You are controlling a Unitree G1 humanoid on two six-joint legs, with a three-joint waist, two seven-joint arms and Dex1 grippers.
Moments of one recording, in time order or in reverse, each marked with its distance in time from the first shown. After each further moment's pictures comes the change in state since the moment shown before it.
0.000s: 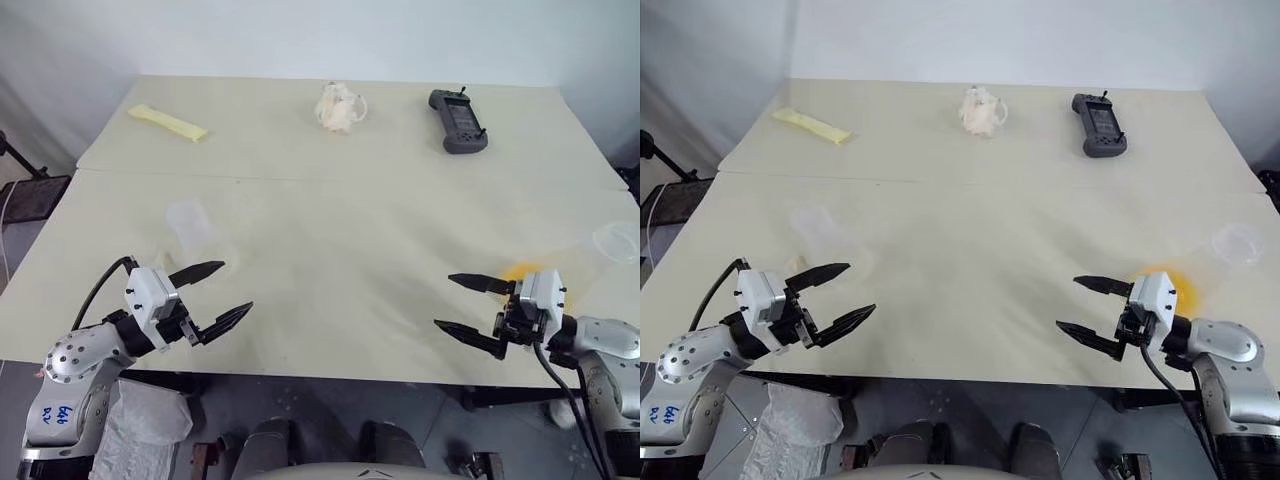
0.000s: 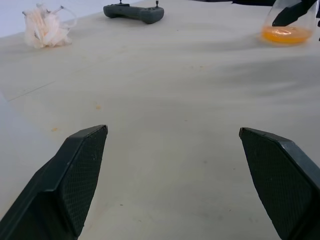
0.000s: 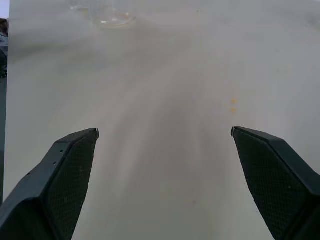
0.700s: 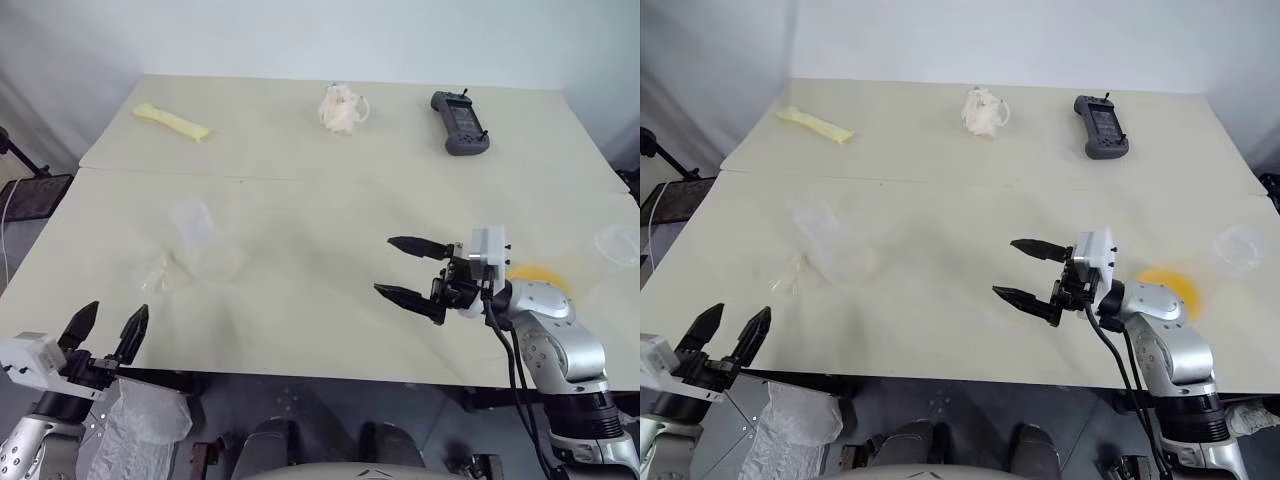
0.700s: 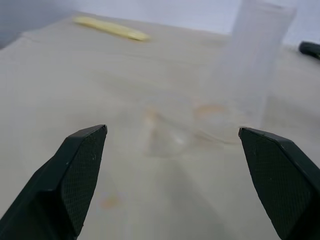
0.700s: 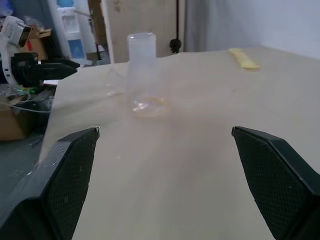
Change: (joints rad) left arm 0.292 -0.317 0.359 -0.007 -0.156 -0.016 0.322; right arm -0.213 0.162 0.172 -0.149 0.085 0.219 -0.138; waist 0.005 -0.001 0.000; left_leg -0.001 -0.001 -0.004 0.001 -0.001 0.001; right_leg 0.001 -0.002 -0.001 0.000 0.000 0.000
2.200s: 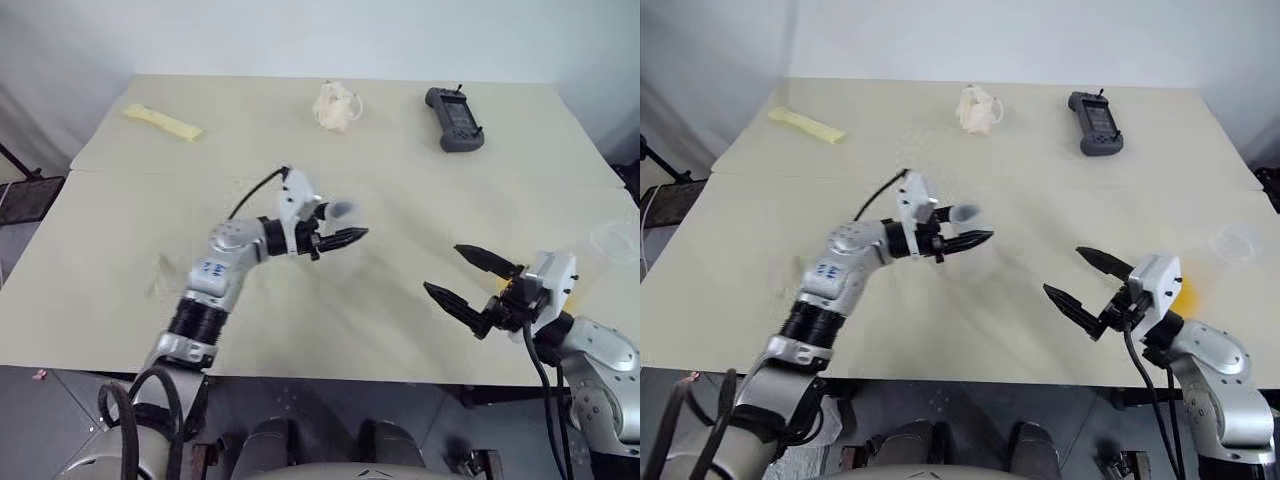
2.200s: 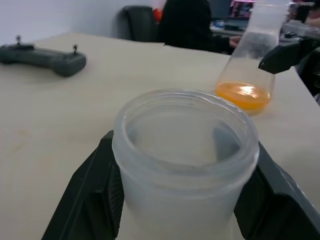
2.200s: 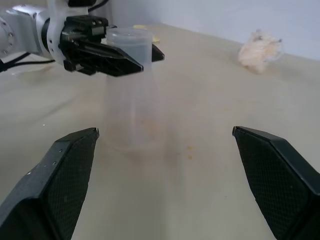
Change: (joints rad) left arm -1.179 -0.042 -0.800 0.728 0.341 0.015 -0.332; right arm 0.328 -0.034 -0.266 -0.217 -0.006 -0.027 -0.228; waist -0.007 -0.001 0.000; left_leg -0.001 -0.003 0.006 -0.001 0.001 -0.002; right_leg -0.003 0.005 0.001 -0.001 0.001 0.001
